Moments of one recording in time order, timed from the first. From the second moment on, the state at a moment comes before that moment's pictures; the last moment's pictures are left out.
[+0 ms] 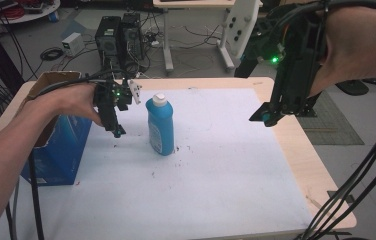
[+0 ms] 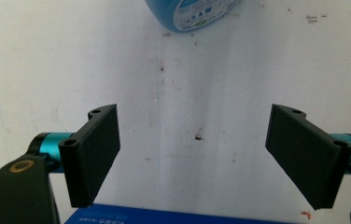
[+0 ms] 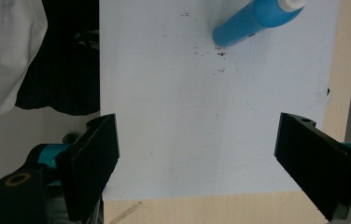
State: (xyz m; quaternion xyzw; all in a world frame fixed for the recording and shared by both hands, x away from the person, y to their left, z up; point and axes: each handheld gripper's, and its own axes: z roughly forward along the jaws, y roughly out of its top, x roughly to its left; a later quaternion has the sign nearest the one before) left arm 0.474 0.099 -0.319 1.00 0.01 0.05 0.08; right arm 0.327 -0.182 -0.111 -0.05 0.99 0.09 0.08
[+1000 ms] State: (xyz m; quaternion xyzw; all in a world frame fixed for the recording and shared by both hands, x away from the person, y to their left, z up) left arm 0.473 0.099 -0.319 1.00 0.01 0.05 0.08; right arm 0.327 -0.183 -0.134 -0.01 0.99 0.11 0.08
